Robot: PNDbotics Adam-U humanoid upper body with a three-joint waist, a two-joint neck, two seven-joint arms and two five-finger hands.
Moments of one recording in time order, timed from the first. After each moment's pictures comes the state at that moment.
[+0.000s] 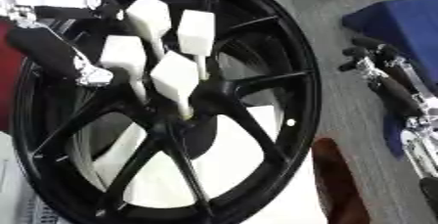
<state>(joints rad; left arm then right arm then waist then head) -1.12 0.73 -0.60 -1.64 -0.20 0.18 -0.78 -0.11 -0.44 -0.09 -1.87 -0.18 0.07 -0.03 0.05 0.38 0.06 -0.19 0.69</state>
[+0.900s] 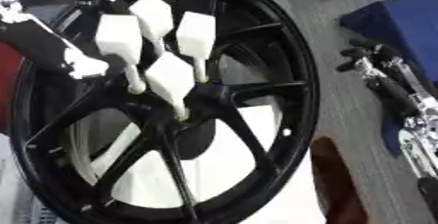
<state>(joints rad) -1.05 0.78 -0.46 -1.77 -0.15 0.20 -0.62 -0.10 -0.44 -0.09 -1.86 -0.18 0.07 -0.04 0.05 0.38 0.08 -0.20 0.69</state>
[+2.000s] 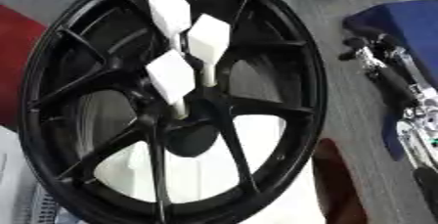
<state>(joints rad) -0.45 0.88 0.19 -1.55 0.22 0.21 -0.14 -0.11 -0.45 -0.12 -1.88 -0.19 0.06 -0.07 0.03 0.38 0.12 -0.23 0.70</state>
